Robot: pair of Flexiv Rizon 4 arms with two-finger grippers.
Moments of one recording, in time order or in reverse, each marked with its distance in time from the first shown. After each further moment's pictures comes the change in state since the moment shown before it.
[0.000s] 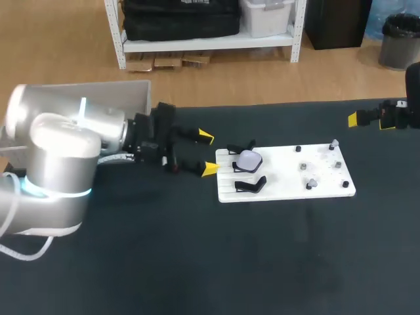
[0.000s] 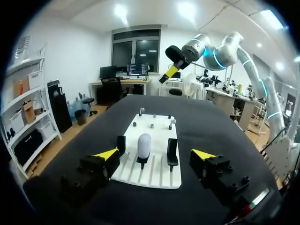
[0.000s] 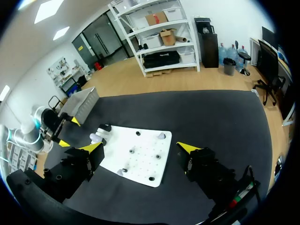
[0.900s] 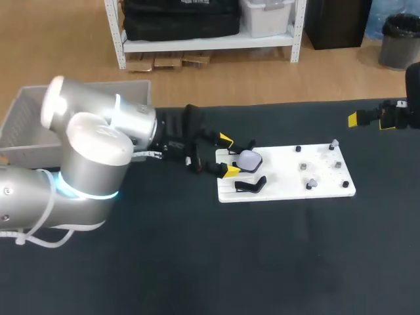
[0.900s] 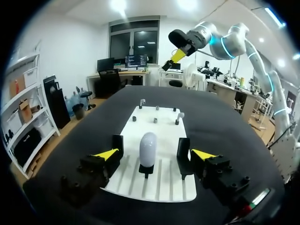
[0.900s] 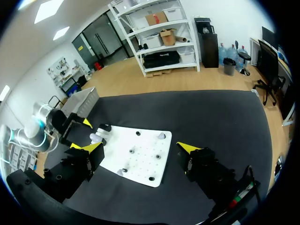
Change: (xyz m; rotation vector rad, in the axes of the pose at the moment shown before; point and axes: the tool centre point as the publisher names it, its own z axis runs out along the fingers) left arm 0.009 0.013 0.052 0.003 0.076 0.002; right arm 0.000 0.000 0.000 0.000 0.000 0.000
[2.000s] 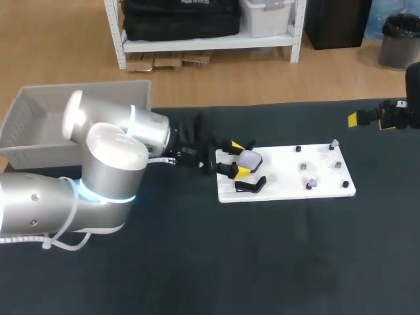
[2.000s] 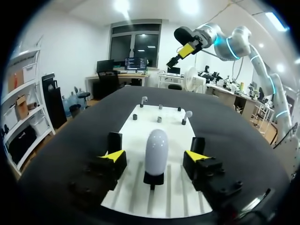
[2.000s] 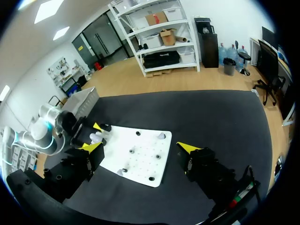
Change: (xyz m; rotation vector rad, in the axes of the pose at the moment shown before) left arm 0.011 0.010 0.038 0.031 -0.047 -0.023; right arm 0.000 0.000 0.000 0.000 0.000 0.000
